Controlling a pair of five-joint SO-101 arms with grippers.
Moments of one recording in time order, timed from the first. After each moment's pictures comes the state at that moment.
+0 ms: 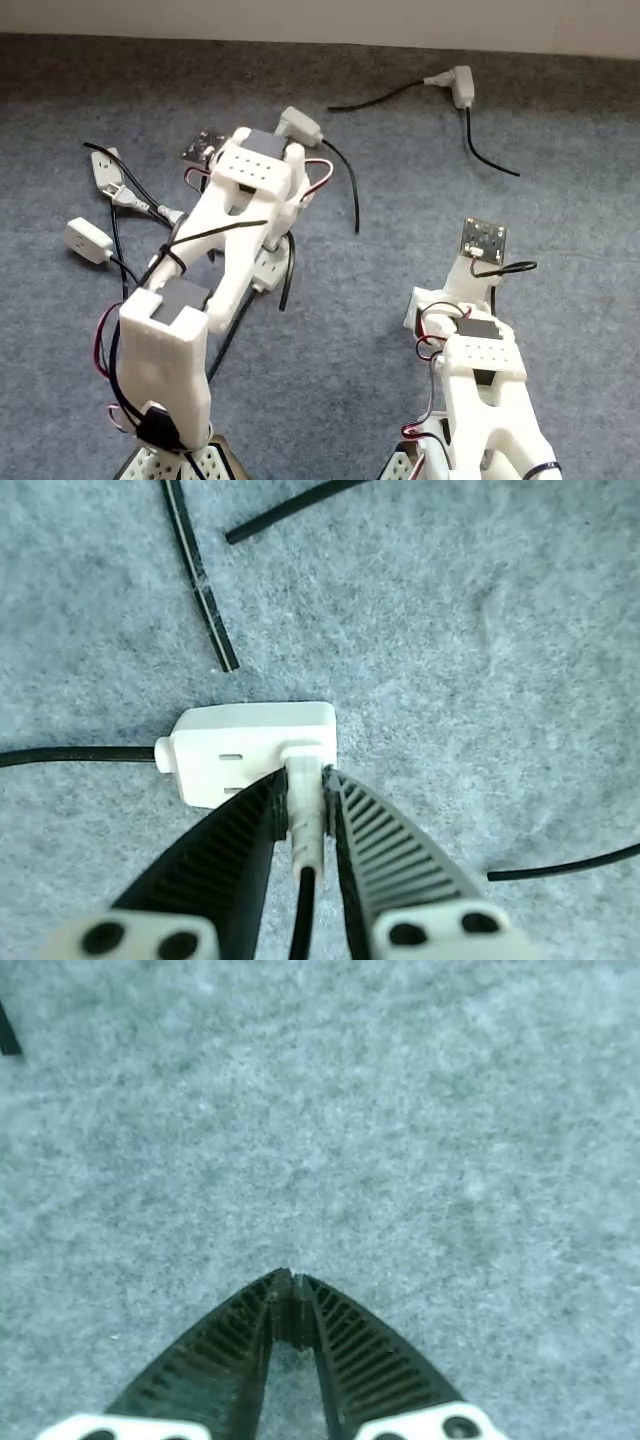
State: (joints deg) left arm 13.5 26.9 -13.4 82.9 81.7; right arm -1.1 -39.6 76.0 31.3 -8.0
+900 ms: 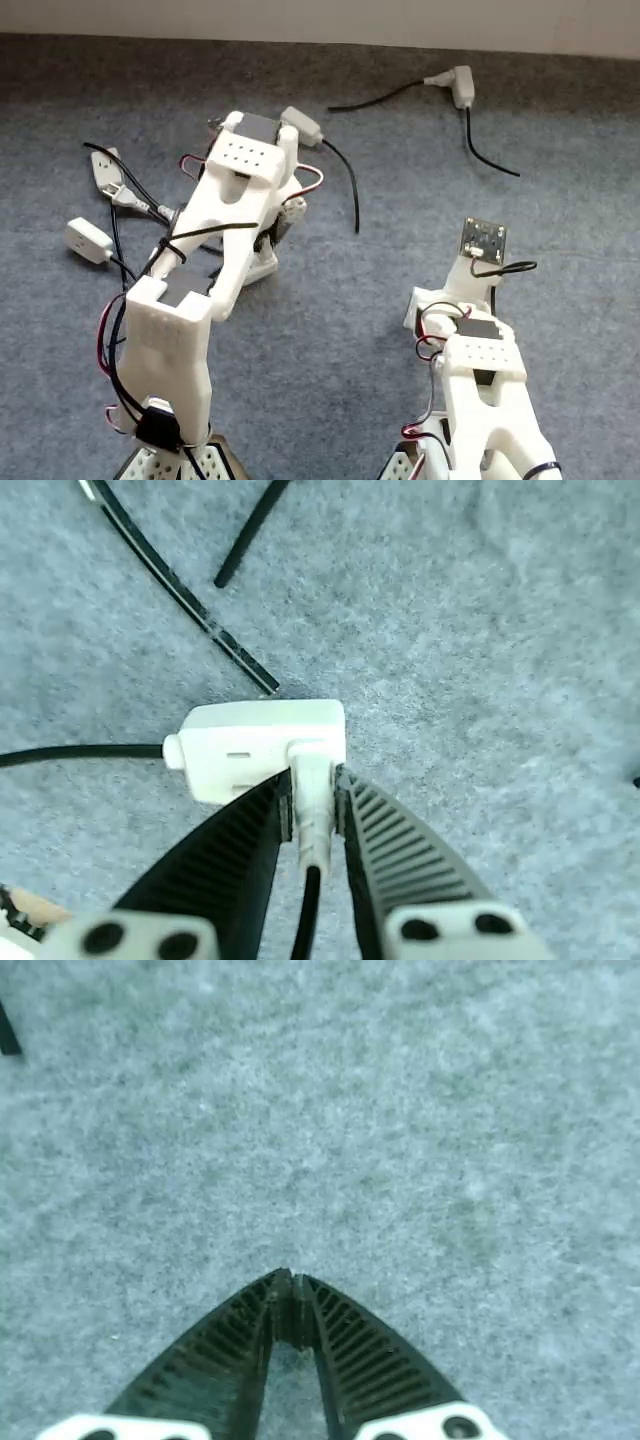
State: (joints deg) left arm 11.8 32.7 -27.0 98.9 48.7; right arm -1.1 -39.6 76.0 31.3 -8.0
